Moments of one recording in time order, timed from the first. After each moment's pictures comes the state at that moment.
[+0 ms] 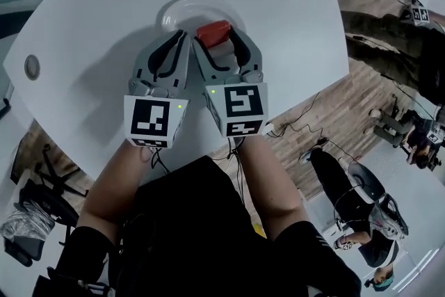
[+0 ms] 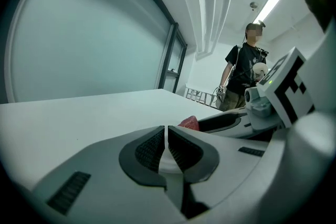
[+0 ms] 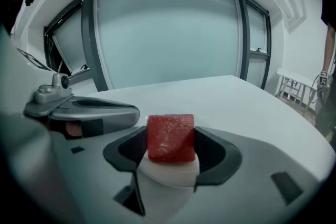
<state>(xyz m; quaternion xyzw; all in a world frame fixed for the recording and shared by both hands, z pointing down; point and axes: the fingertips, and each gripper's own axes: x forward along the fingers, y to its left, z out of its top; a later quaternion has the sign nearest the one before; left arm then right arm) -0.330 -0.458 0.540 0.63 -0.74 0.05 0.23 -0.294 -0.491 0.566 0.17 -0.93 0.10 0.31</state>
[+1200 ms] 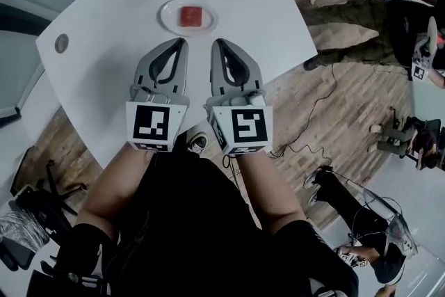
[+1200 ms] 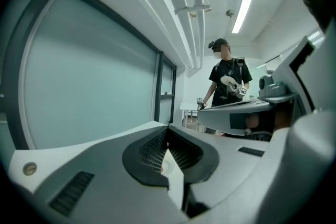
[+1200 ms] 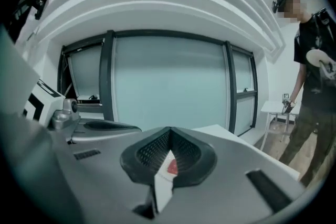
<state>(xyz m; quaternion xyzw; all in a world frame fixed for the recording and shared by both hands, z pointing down) -0.255 -0.408 0.399 0.63 -0.77 0.04 0.09 -0.208 -0.444 0.388 0.22 -0.97 0.04 0.11</state>
